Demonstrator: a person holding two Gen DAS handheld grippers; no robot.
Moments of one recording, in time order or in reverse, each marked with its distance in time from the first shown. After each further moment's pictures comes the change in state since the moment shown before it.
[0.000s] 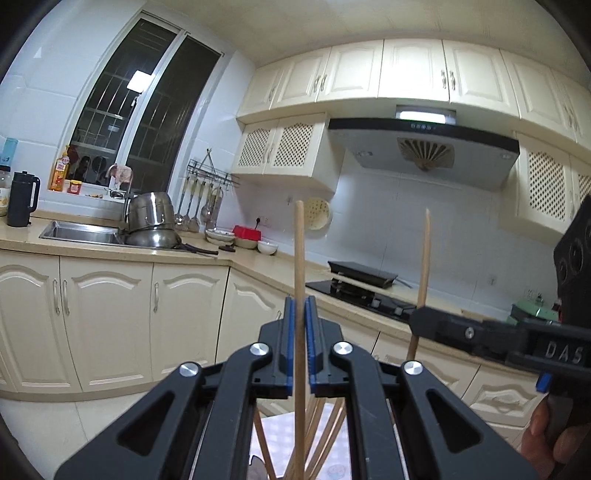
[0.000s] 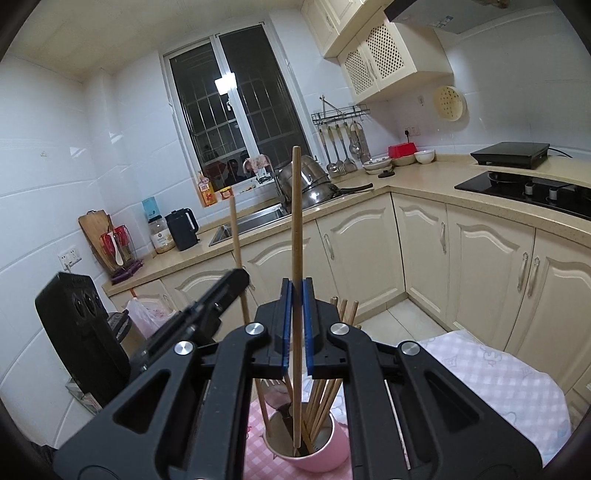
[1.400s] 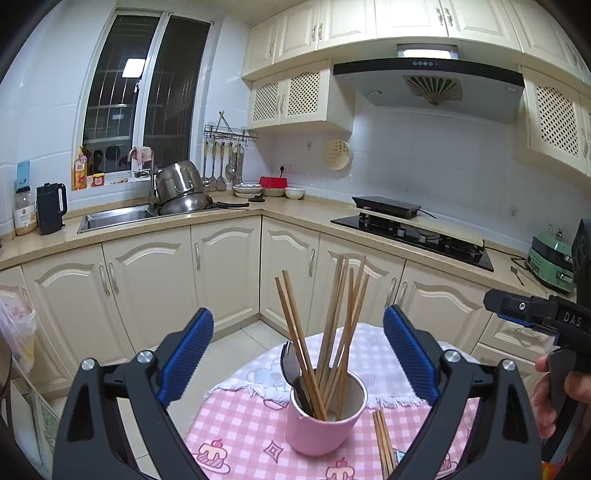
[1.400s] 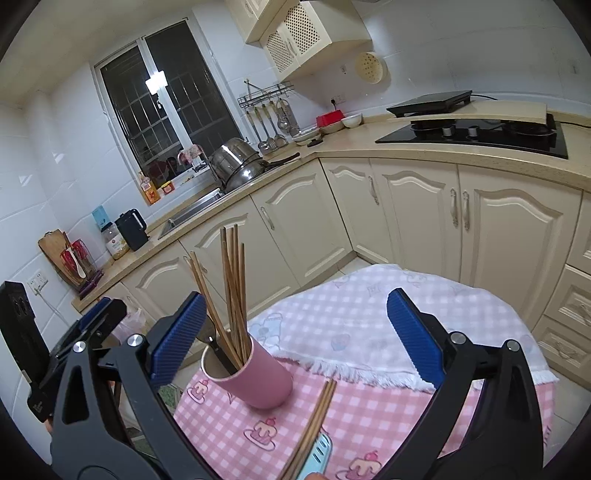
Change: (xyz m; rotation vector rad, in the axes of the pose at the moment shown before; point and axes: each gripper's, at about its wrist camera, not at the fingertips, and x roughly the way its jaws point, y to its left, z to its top) left arm -0.082 -0.003 -0.008 0.131 0.239 0.132; right arm -0.082 -0.056 -0.049 0.180 0.081 -0.216
